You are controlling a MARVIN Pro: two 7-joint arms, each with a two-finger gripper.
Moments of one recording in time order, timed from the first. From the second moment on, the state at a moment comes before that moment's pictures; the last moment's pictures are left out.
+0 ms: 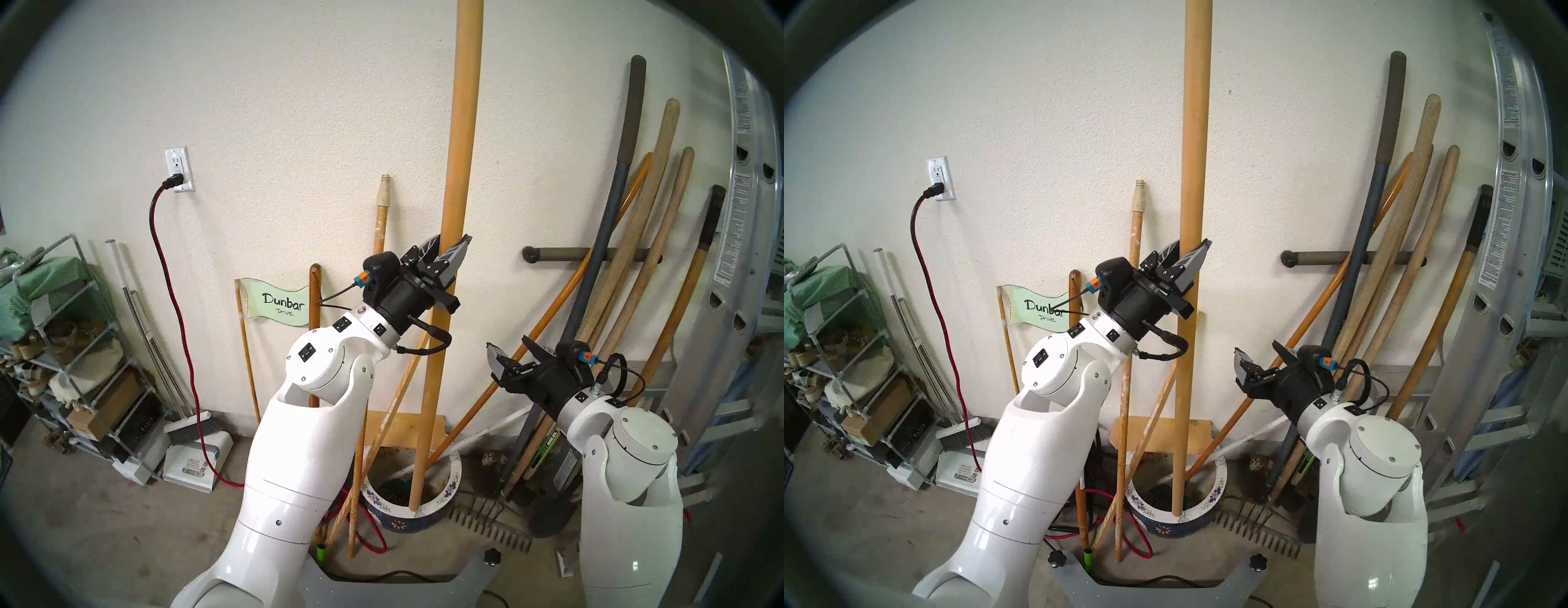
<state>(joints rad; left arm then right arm) 1.41 -1.61 -1.32 -1.80 -0.30 0.01 -0.55 -1.84 -1.60 1.80 -2.17 0.07 0.49 0.49</state>
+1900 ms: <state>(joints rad) 1.44 -1.59 -1.31 -1.58 -0.15 0.28 -0.37 -1.84 -1.60 1.80 -2.17 0.07 0.49 0.49</state>
